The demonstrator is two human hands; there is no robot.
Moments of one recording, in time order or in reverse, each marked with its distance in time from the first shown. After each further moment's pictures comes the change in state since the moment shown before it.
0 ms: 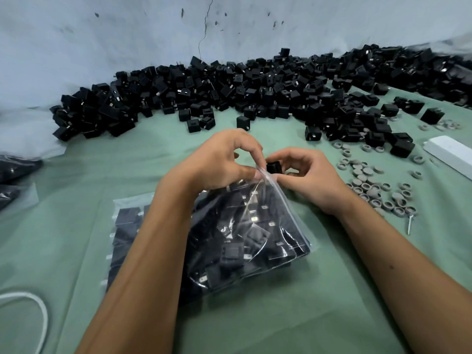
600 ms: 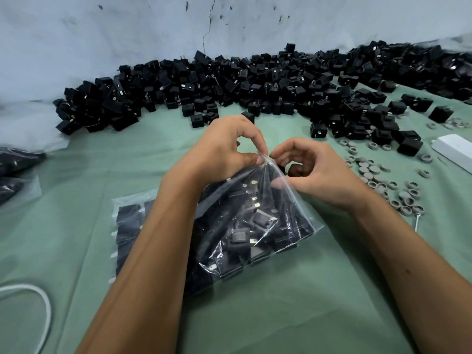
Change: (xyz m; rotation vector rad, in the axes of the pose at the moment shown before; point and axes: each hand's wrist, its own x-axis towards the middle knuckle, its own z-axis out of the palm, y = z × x) left_hand 0.004 -0.005 0.000 0.096 0.163 0.034; right_hand -0.006 -0.022 -0.004 0.024 -0.095 -0.012
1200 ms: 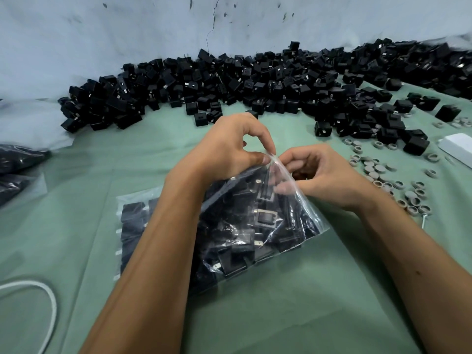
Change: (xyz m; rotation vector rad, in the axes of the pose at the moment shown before) left_hand 0.000 0.001 -0.001 -0.040 -0.024 -0.010; right_hand -0.005 -0.017 0.006 0.100 -0.139 0.043
